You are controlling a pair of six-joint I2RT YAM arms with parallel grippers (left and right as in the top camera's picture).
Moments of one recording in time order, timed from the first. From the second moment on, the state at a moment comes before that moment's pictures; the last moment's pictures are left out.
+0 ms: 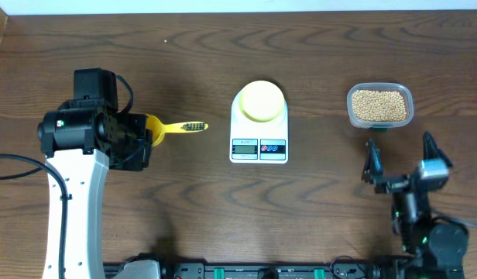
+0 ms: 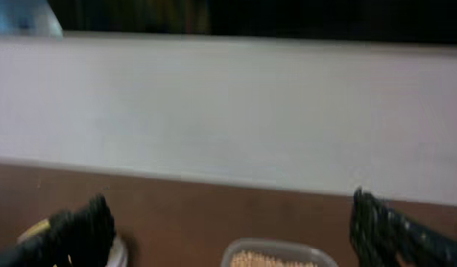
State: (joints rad) left arm 0.08 1.33 1.38 -1.36 0.16 -1.40; right arm 0.00 0.21 0.23 0.13 -0.13 0.00
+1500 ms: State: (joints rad) left arm 0.08 1.43 1.38 -1.30 0.11 -1.49; right arm 0.46 1.74 1.02 0.42 -0.87 0.82
